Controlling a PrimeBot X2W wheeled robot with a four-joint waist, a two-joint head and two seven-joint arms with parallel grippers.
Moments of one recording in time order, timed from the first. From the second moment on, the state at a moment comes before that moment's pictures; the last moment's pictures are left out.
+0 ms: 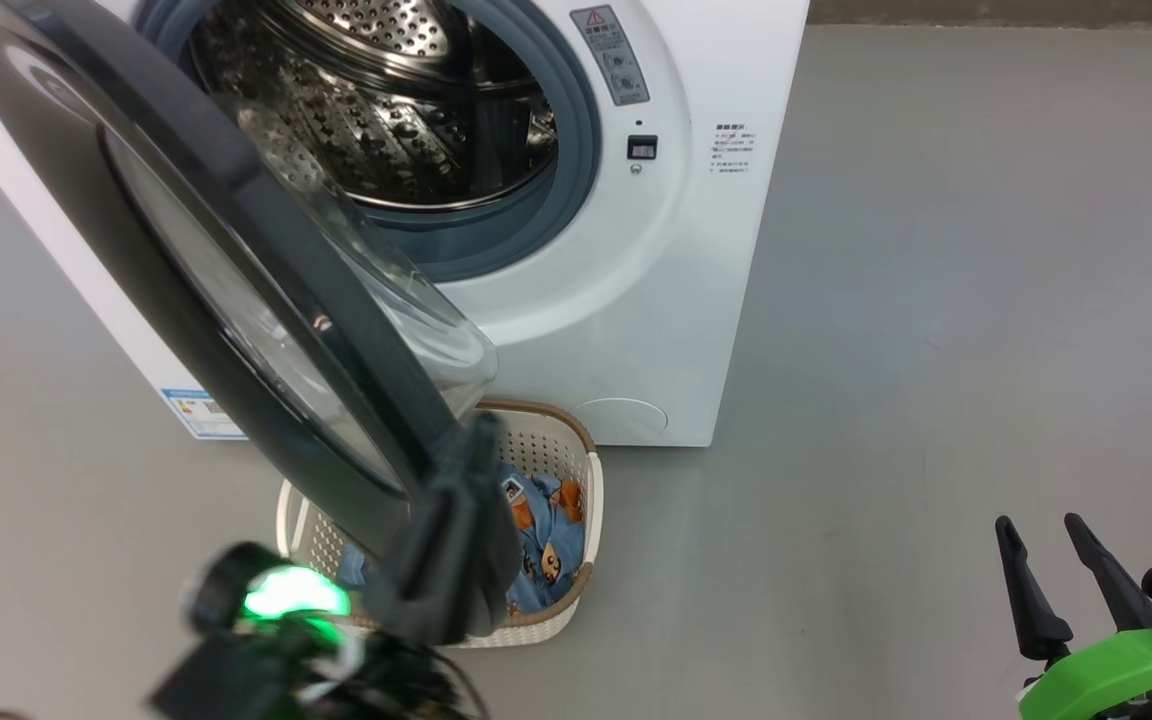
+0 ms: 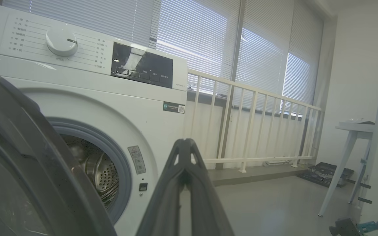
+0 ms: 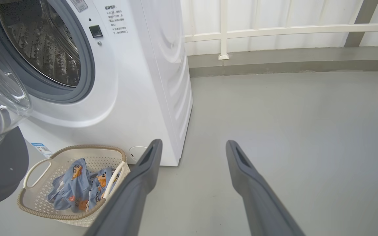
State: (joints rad) left arm -0.05 0.09 -0.37 -0.46 -0.34 -0.13 -0.20; right arm -0.08 -0.26 -0.04 0.38 0.36 0.13 -0.25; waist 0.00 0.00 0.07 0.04
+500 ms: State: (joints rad) left arm -0.17 0.08 -0.56 -0.02 -0.48 -0.13 -0.24; right arm -0.08 -0.26 -0.04 0.37 0.35 0.13 -0.25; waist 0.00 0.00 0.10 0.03
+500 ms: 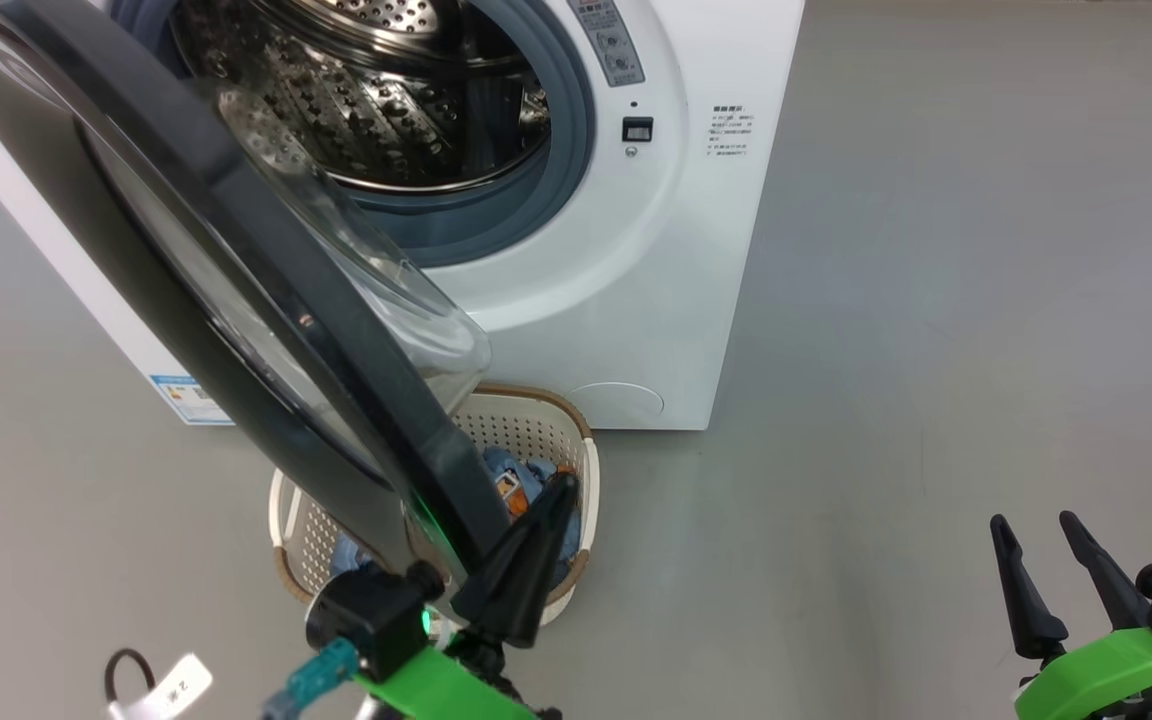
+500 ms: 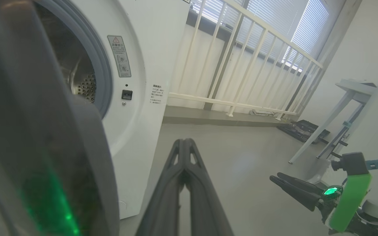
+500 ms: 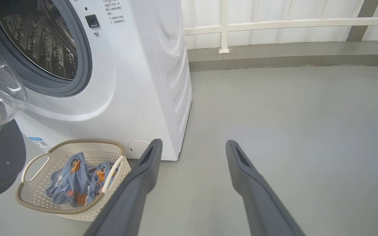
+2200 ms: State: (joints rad) left arm -0.10 0.03 -0.47 0.09 -0.55 -0.14 -0.25; right arm -0.10 -0.27 -0.01 0.37 0.34 0.13 -0.25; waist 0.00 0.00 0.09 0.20
